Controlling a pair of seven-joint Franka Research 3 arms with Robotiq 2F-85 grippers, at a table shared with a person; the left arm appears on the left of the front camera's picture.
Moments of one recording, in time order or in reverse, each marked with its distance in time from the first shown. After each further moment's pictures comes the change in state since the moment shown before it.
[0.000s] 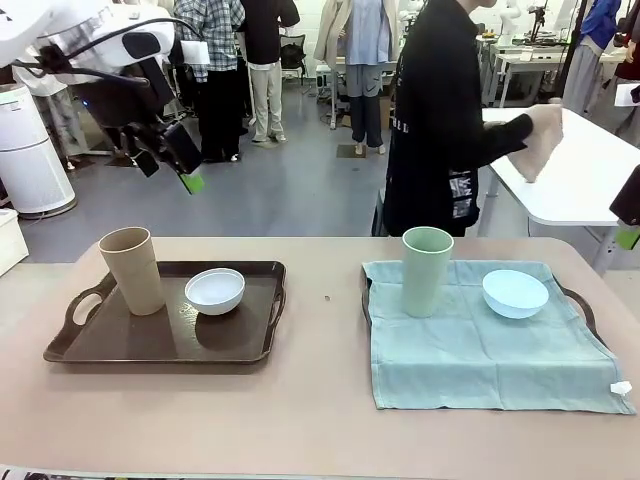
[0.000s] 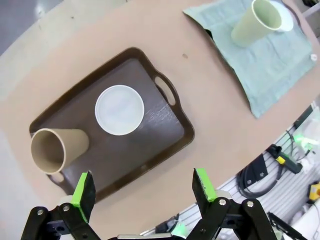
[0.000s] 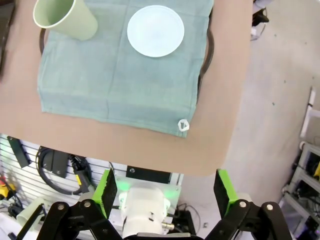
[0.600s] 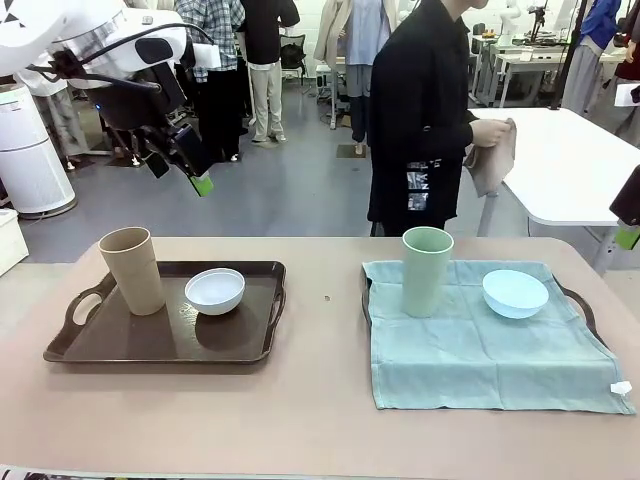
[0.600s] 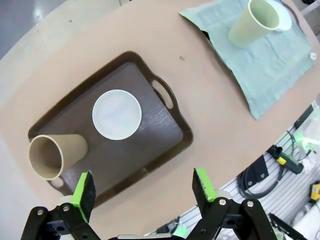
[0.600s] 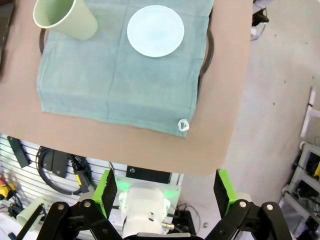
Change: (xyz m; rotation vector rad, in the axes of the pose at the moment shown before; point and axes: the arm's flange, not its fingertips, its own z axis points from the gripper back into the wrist) left arm 0.004 -0.004 -0.004 -0.001 -0.007 -0.013; right arm 0.000 0.000 0.000 0.000 0.000 0.000
